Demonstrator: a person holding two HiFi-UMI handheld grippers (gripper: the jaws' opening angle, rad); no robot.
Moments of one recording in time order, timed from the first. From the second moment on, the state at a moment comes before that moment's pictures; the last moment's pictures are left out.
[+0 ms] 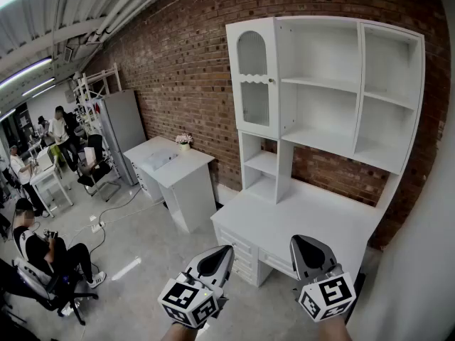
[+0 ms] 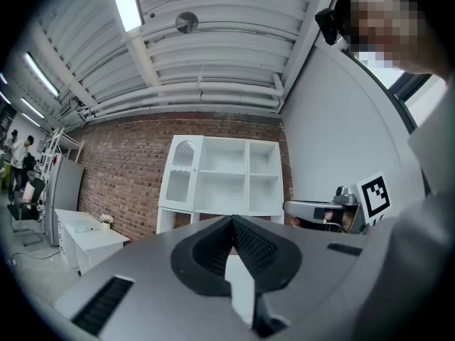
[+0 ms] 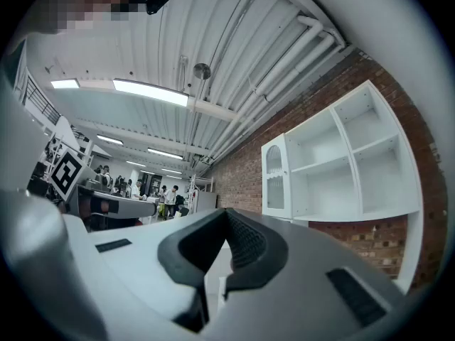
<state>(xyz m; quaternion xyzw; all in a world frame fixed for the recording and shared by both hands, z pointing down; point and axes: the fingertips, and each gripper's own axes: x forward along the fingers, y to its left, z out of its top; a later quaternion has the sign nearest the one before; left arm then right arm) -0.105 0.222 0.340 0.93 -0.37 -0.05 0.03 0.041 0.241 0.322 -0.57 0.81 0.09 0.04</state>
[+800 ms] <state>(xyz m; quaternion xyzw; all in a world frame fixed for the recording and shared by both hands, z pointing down) -0.089 0.203 0.341 0.91 -0.41 -0.05 0.03 0.085 0.232 0.326 -0.56 0.83 0.07 0.05</state>
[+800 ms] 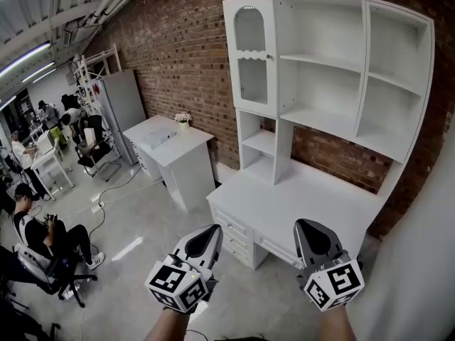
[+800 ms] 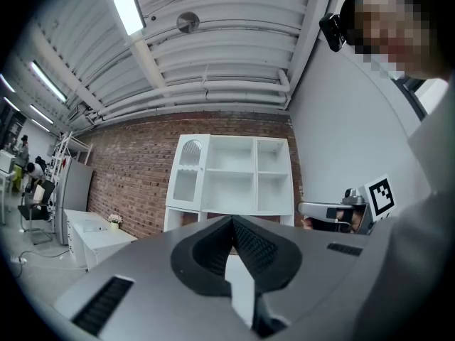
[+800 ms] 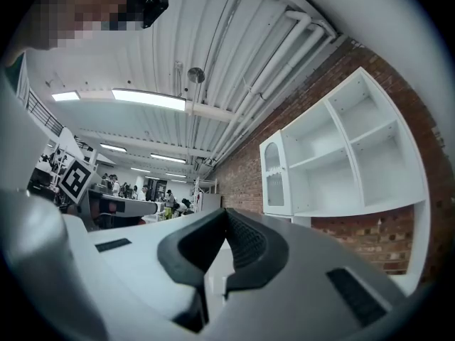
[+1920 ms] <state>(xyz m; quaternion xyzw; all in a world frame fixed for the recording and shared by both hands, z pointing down) -0.051 0.108 0.369 0.91 -0.41 -0.03 0.04 0.127 0.143 0.344 -0.57 0.82 0.06 0.03</state>
